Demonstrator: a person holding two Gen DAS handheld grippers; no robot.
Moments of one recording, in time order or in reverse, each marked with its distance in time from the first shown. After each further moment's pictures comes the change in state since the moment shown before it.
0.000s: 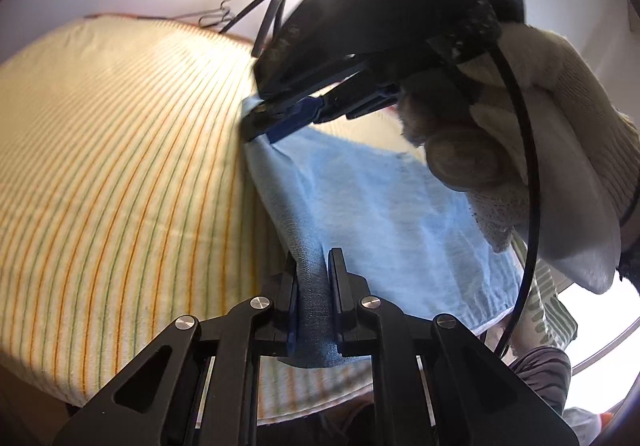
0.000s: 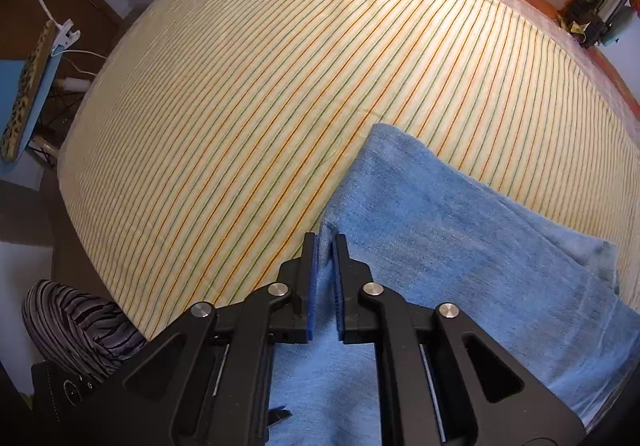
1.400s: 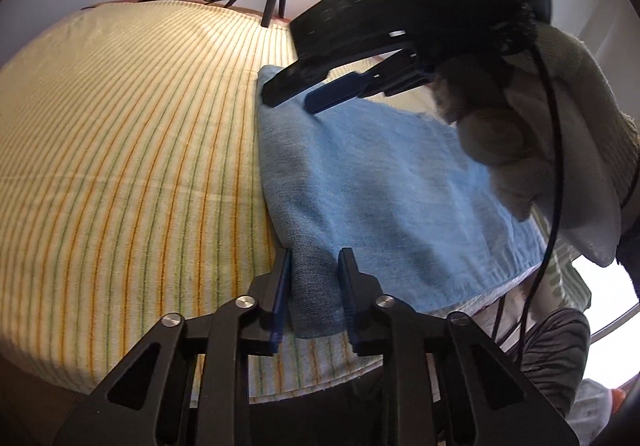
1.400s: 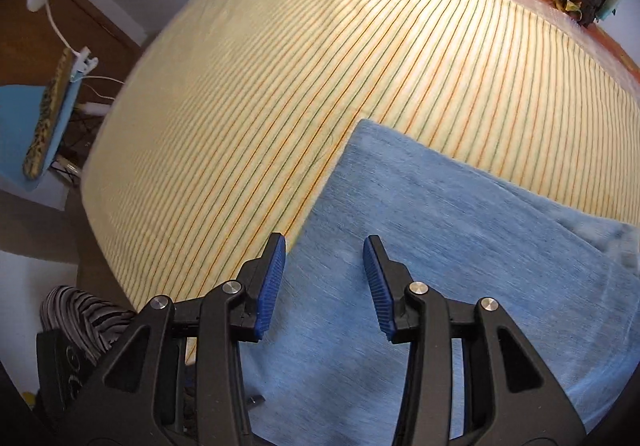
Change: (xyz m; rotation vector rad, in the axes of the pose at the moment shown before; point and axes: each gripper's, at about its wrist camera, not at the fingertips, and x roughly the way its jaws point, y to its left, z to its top) left arm 0.002 0.023 -0.005 0.038 0.126 0.050; right arm 0.013 -0.004 -0.011 0.047 -0.059 0.076
